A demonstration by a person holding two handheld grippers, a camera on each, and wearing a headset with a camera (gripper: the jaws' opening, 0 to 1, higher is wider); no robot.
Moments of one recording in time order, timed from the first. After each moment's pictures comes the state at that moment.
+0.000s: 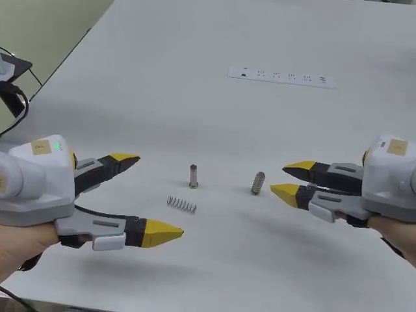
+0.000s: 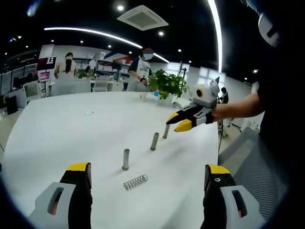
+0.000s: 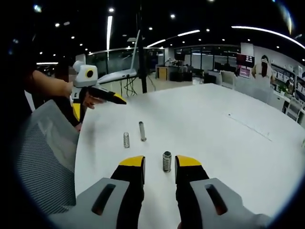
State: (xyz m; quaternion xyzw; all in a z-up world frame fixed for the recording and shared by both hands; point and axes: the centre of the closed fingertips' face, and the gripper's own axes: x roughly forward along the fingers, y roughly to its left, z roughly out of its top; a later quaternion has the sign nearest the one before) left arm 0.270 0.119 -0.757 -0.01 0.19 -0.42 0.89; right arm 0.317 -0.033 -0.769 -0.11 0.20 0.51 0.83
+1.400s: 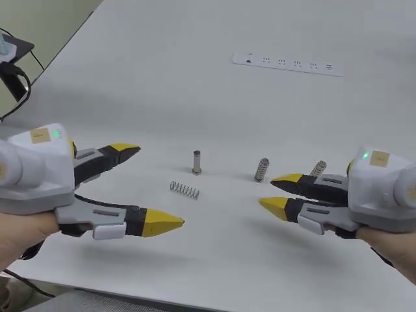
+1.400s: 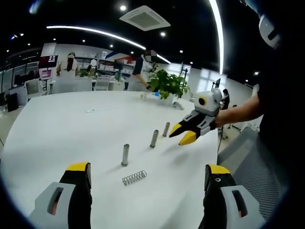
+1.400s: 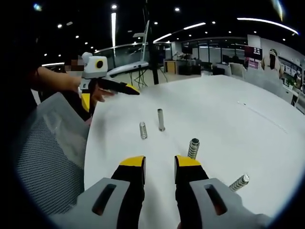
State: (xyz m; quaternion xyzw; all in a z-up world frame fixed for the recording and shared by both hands) left arm 0.263 0.124 -0.763 -0.02 0.20 -0.42 0.89; right arm 0.289 -0.010 -0.797 -0.10 0.23 0.55 0.80
